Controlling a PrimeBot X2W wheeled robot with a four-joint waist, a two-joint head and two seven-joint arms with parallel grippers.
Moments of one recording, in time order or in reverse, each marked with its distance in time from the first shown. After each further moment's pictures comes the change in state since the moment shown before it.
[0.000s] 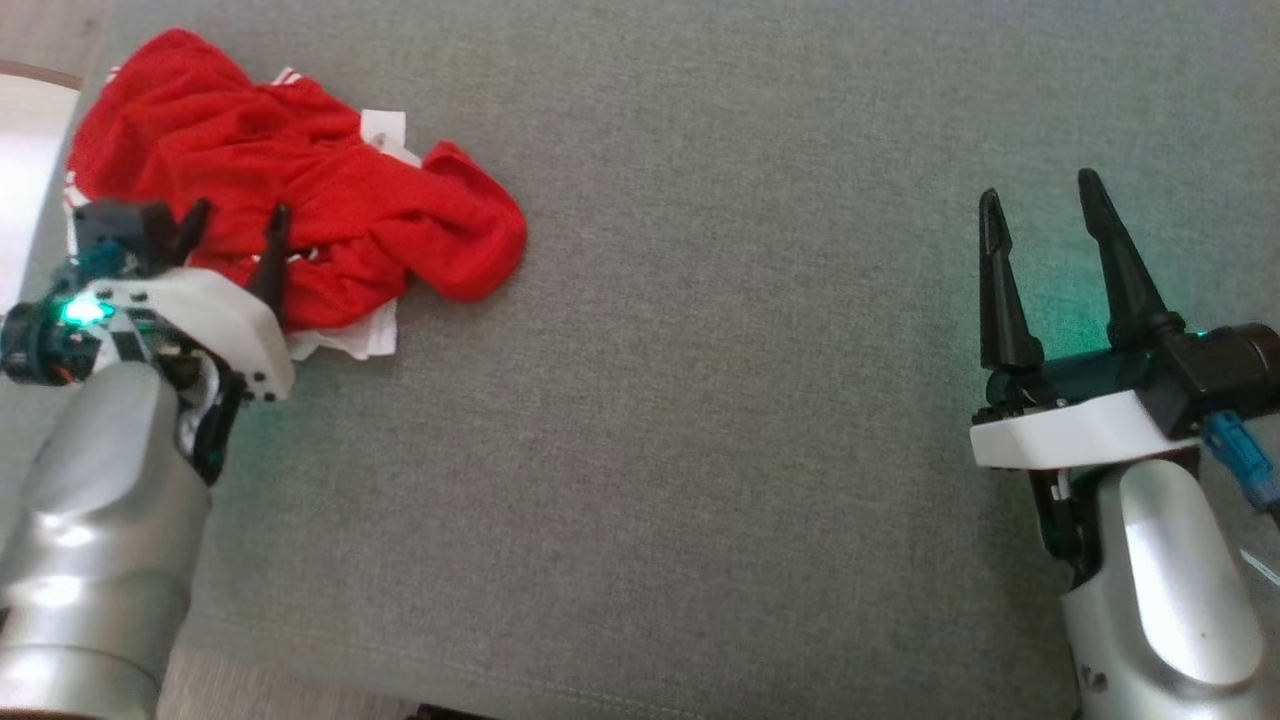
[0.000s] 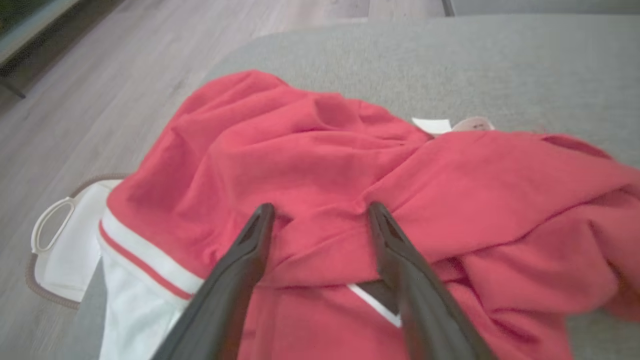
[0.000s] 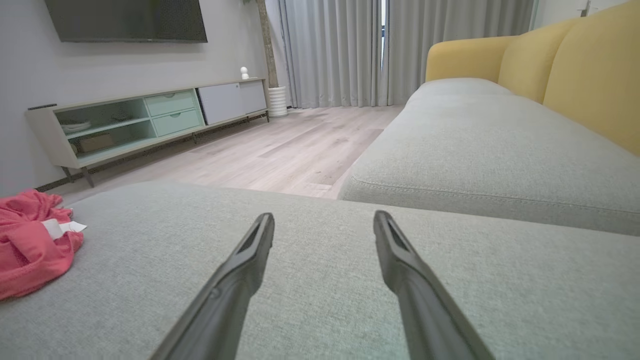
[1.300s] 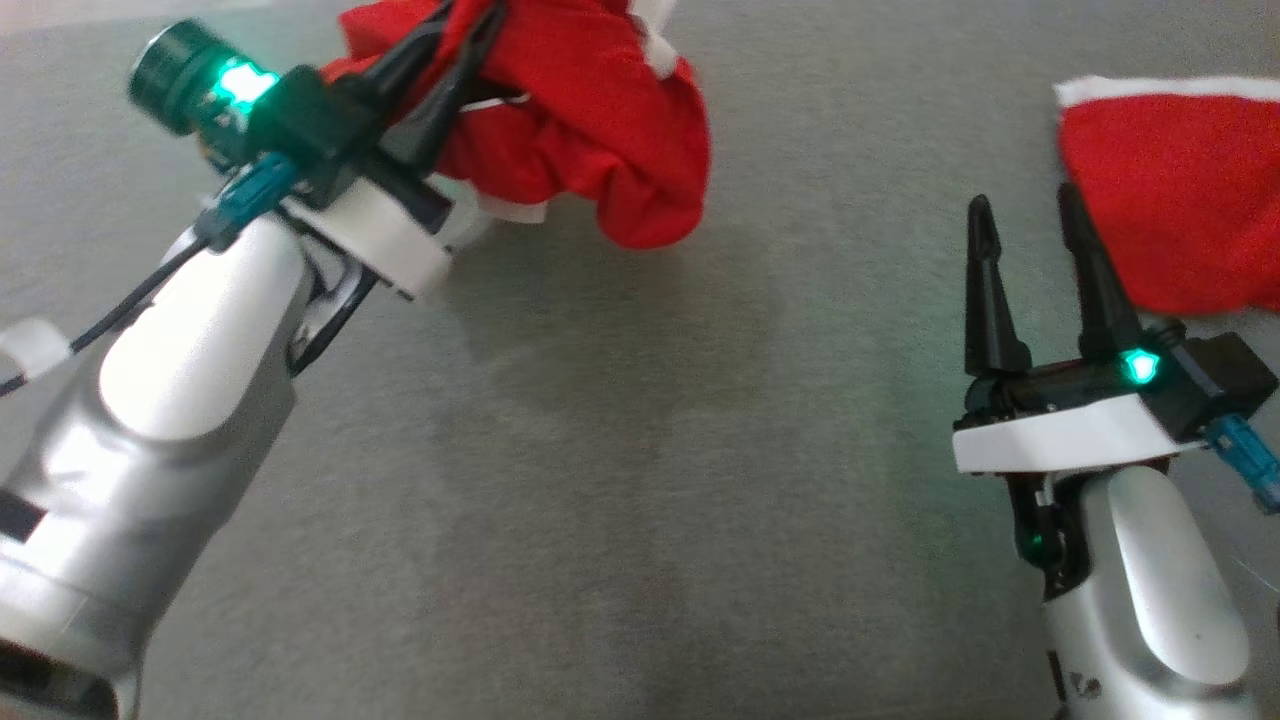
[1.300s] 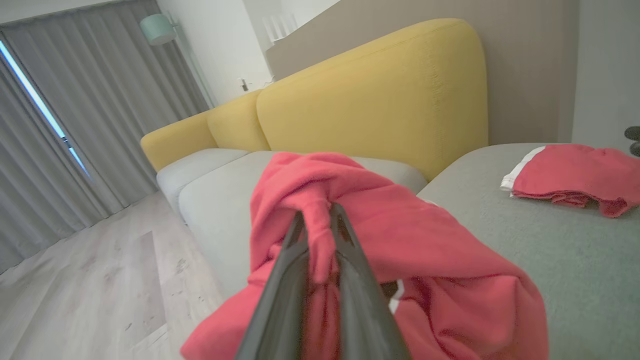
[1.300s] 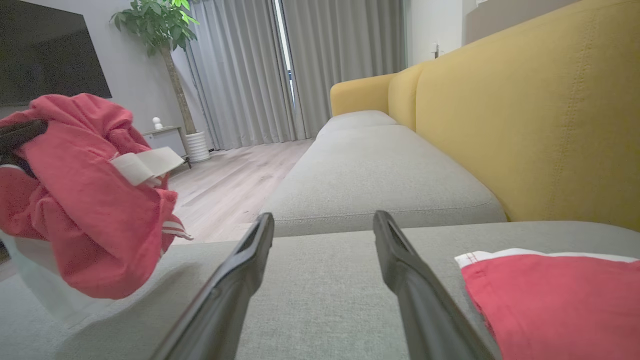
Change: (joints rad) left arm -0.170 0.093 -0.444 -0.462 0.002 0.003 -0.202; right arm 0.002 0.001 0.042 0.027 0.178 0.000 -0.005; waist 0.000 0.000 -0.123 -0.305
